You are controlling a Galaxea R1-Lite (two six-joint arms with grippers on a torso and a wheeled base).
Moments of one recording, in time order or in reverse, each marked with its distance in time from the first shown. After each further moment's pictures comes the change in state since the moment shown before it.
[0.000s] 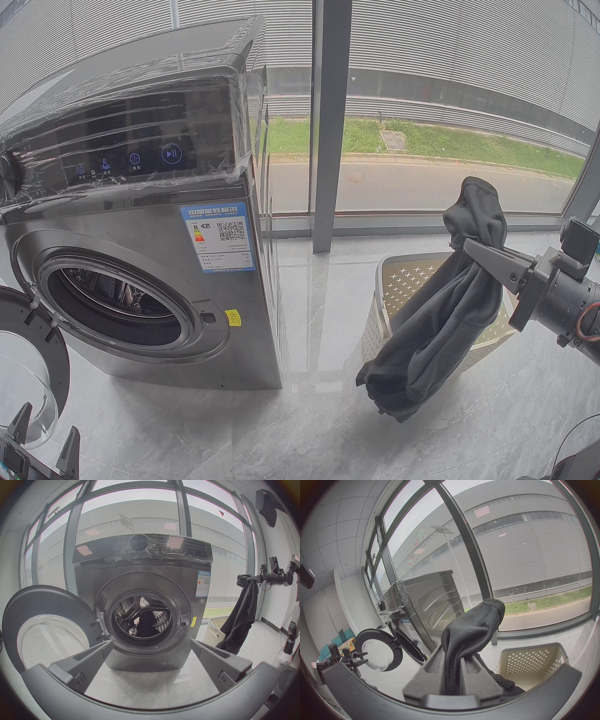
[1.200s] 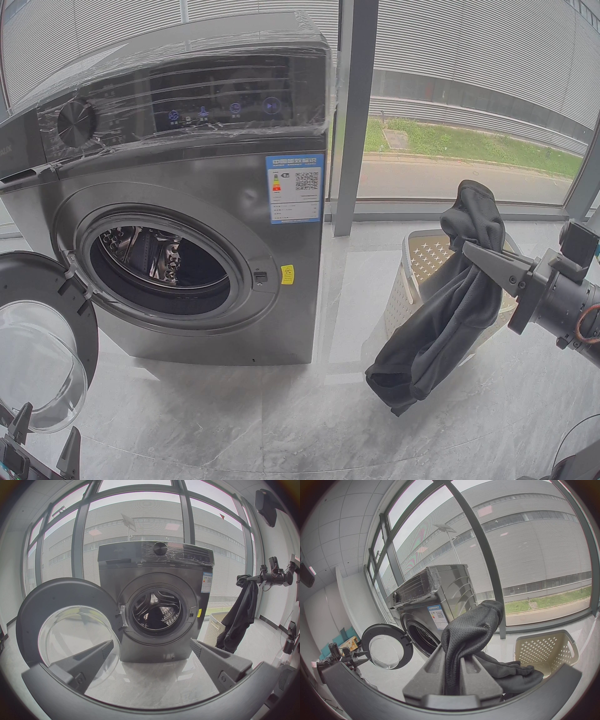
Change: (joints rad) left arm 0.000 0.001 0.000 0.000 -0.001 0.001; right arm 0.002 0.000 0.004 0.001 0.000 -0.001
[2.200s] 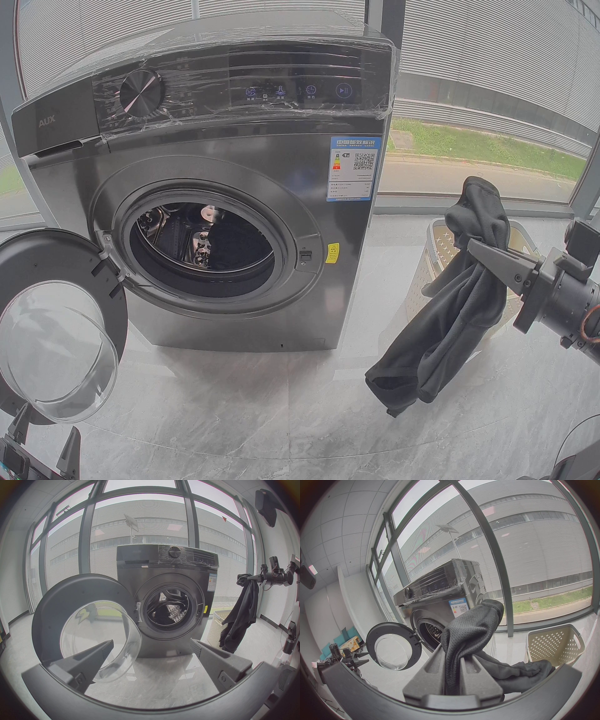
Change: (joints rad) left arm 0.000 0.000 0.000 0.000 -0.002 0.000; right arm -0.002 -0.018 0.003 0.003 0.000 -0.001
